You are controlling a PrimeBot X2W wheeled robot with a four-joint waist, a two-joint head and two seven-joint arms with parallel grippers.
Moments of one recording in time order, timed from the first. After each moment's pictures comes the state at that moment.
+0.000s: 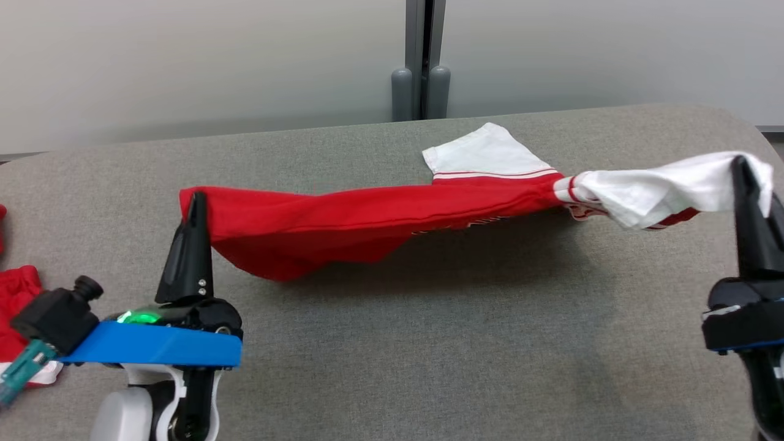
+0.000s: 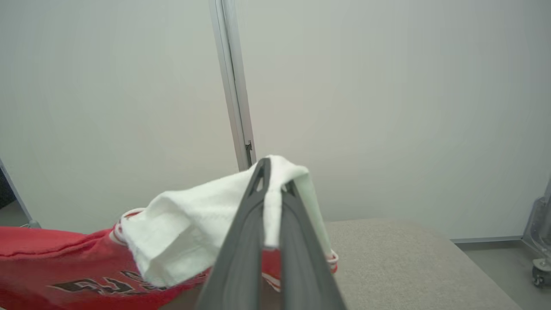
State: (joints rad) left arm -0.14 0.08 -0.08 -0.03 -0.74 -0.12 -0.07; right arm -0.16 -0.05 -0.19 -0.31 0.26 0.13 0.20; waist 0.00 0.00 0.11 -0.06
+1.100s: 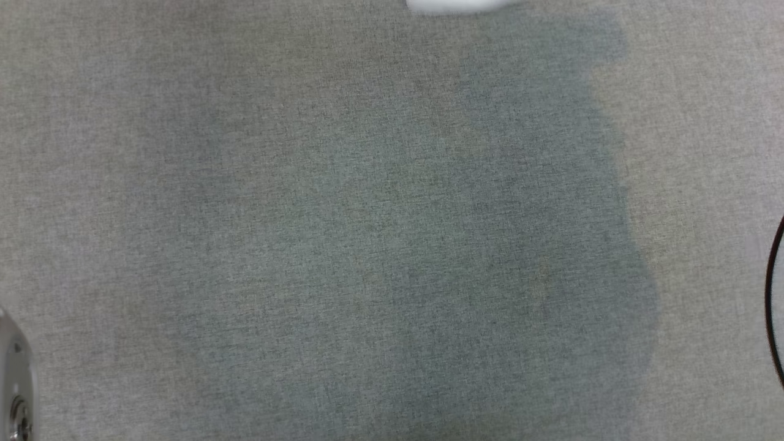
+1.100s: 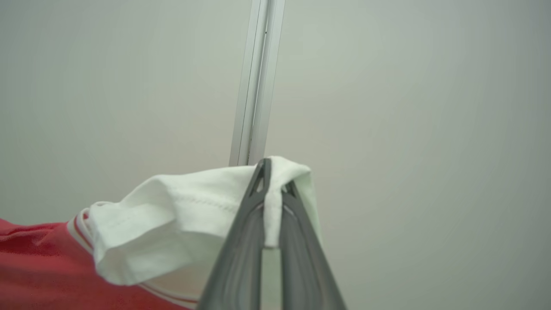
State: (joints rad) left arm -1.21 0.34 -0.04 0.21 -0.63 -0.02 0.11; right arm -1.47 -0.18 0.01 0.43 0.19 0.13 -0.09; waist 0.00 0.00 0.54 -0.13
